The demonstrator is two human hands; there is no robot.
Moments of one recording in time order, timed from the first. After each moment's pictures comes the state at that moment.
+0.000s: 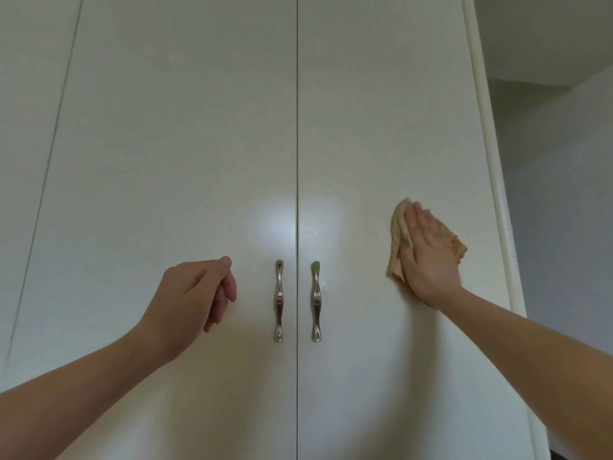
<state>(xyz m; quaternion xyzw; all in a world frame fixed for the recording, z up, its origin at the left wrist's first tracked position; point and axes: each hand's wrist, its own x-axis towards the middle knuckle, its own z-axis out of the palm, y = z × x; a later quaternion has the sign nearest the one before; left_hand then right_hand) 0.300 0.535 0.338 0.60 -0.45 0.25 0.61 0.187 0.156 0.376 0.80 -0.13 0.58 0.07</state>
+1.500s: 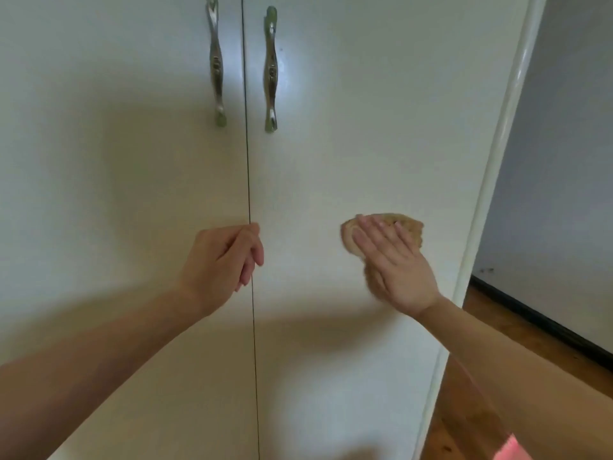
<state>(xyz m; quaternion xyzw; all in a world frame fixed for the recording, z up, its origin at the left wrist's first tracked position) 0.307 0.437 0.120 0.63 -0.48 0.08 0.60 0.159 0.137 0.057 0.87 -0.02 0.45 0.19</state>
